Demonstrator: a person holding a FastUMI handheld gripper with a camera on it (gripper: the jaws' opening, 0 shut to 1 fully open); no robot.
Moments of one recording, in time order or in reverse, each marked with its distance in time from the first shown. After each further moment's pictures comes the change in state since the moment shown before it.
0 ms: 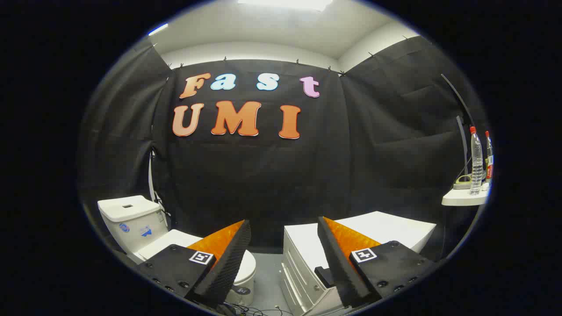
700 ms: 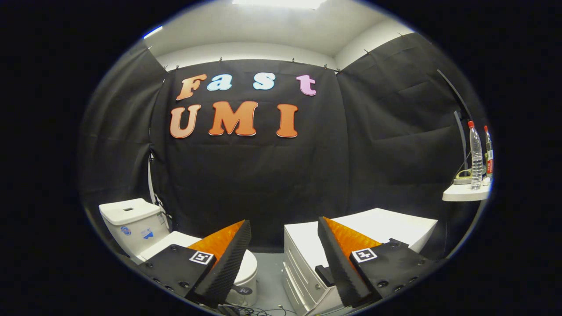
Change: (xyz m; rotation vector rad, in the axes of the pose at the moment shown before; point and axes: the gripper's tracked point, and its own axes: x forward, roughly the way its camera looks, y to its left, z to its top) arm 0.002 -0.013 -0.004 0.035 0.013 -0.024
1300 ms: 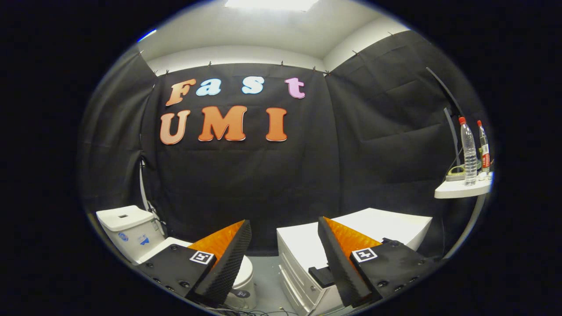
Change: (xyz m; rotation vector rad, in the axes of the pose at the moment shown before) arm -0.004 -0.029 0.017 0.026 -0.054 -0.089
